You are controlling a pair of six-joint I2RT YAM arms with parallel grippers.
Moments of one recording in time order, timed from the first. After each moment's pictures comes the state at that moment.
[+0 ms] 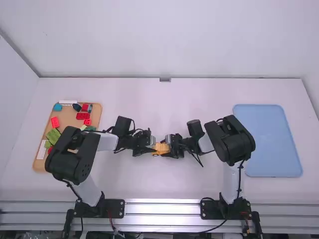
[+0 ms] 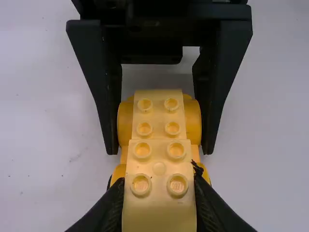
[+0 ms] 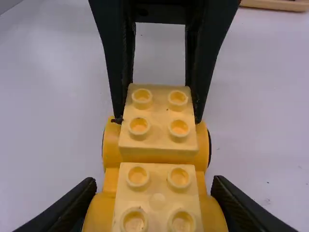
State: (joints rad) left arm -0.23 1.77 0.64 0.03 0.88 1.06; right arm 0.38 2.10 0.66 0.50 -1.06 -0.96
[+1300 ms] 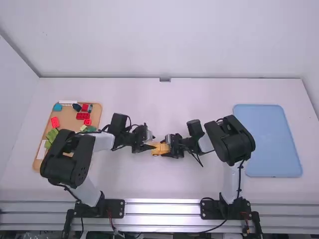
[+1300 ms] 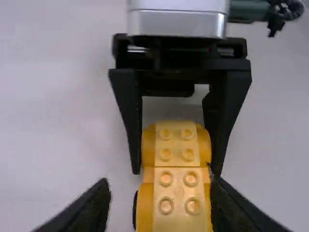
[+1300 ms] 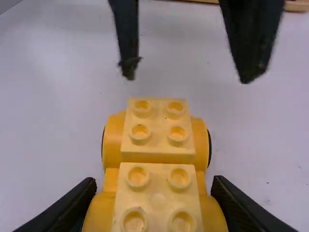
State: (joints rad) left arm -0.17 1.72 0.64 0.06 0.98 0.98; right arm 0.38 2.10 0.66 0.50 -1.06 -0.96
